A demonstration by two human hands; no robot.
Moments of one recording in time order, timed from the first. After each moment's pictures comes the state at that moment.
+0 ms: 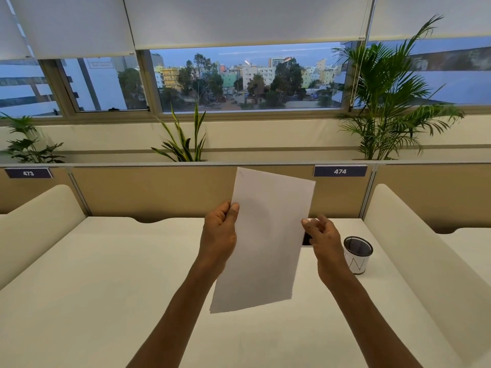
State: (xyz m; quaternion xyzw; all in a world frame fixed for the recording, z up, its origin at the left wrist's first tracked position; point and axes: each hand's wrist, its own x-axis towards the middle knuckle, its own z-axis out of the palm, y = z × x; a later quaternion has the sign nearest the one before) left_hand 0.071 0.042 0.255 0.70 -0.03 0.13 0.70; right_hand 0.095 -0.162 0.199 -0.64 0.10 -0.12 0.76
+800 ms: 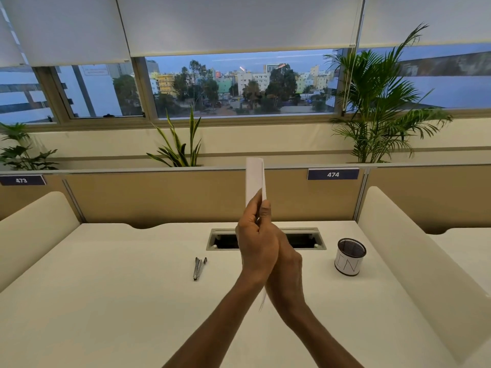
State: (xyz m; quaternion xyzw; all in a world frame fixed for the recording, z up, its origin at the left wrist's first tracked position) left_hand 0.053 -0.041 0.258 0.68 -0.02 0.27 0.68; right_hand 0.043 -0.087 0.186 -0.81 -0.05 -0.22 0.54
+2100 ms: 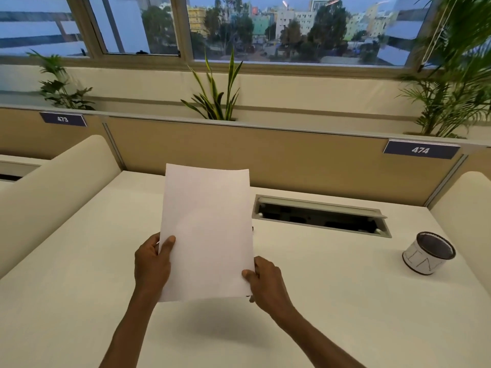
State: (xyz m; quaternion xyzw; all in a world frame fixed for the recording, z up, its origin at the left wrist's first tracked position) left_hand 0.082 0.299 0.105 0.77 0.25 0.22 0.54; right_hand 0.095 0.065 0.078 -0.86 -0.03 0.11 0.50
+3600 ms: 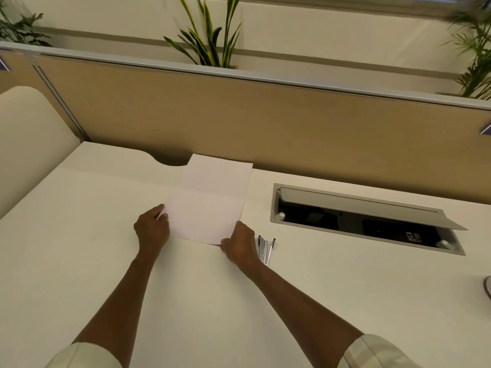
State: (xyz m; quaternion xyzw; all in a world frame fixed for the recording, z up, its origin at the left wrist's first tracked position) left_hand 0.329 0.412 -0.055 0.84 0.31 0.16 0.41; right_hand 0.327 0.209 -0.045 -0.90 0.03 0.15 0.42
